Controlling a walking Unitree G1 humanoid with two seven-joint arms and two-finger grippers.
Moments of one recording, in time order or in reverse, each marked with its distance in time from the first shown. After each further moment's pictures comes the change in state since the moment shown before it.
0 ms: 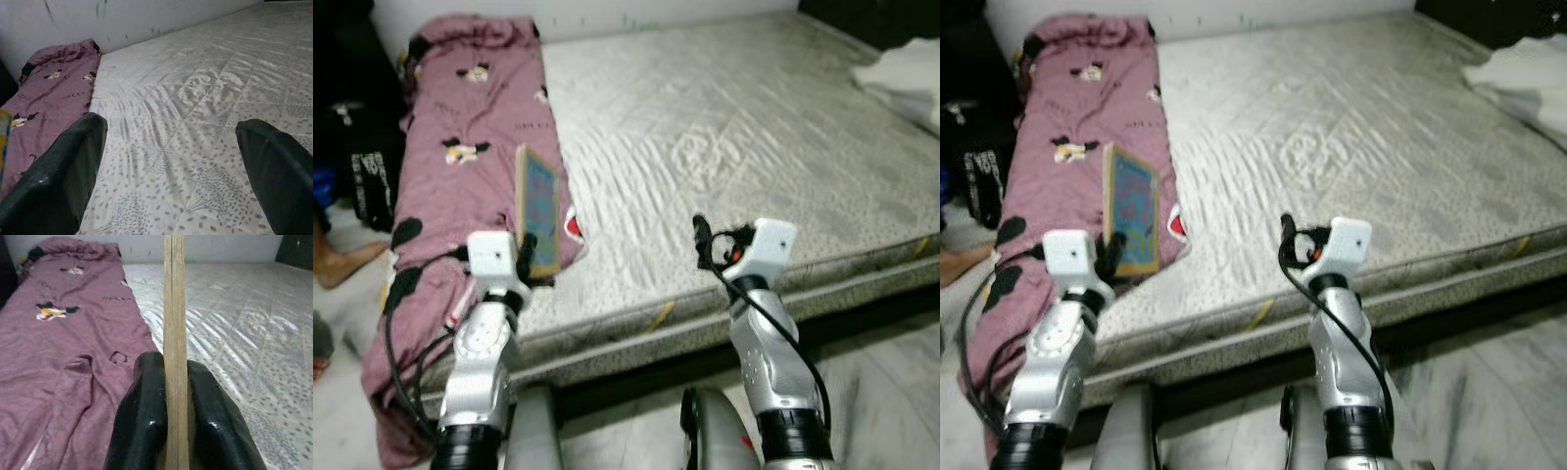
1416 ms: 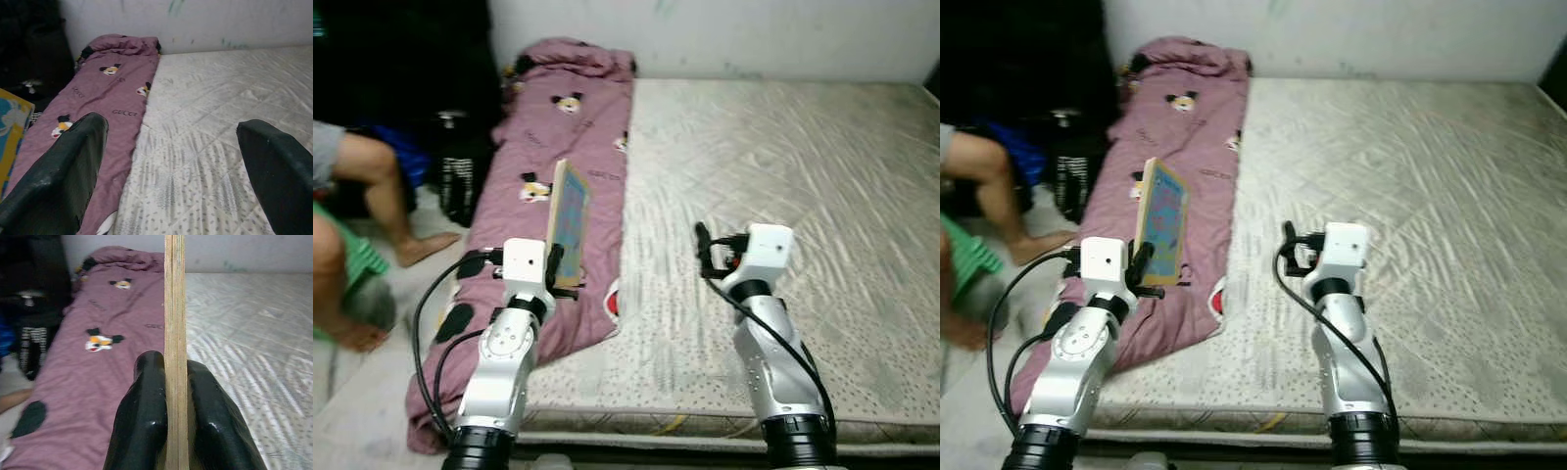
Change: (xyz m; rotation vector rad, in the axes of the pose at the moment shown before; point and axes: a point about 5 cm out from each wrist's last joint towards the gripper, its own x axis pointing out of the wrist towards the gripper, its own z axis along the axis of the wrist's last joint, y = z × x) left arm 0.000 -0.019 -0.009 0.071 0.047 -0.065; right arm -0.003 -0.004 -0.002 -0.121 0.019 -0.014
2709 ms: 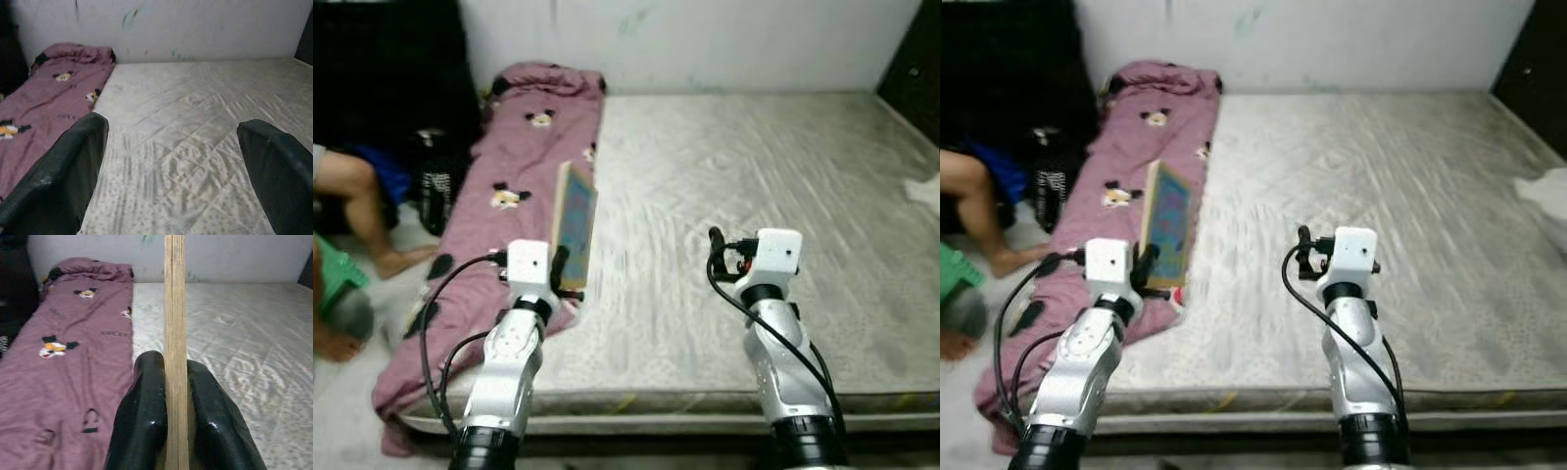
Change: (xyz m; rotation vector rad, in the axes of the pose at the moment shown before) left arm 0.002 -0.008 -0.001 -0.035 0.004 -0.023; right arm -0.001 -0.010 -0.008 -0.066 0.009 -0.063
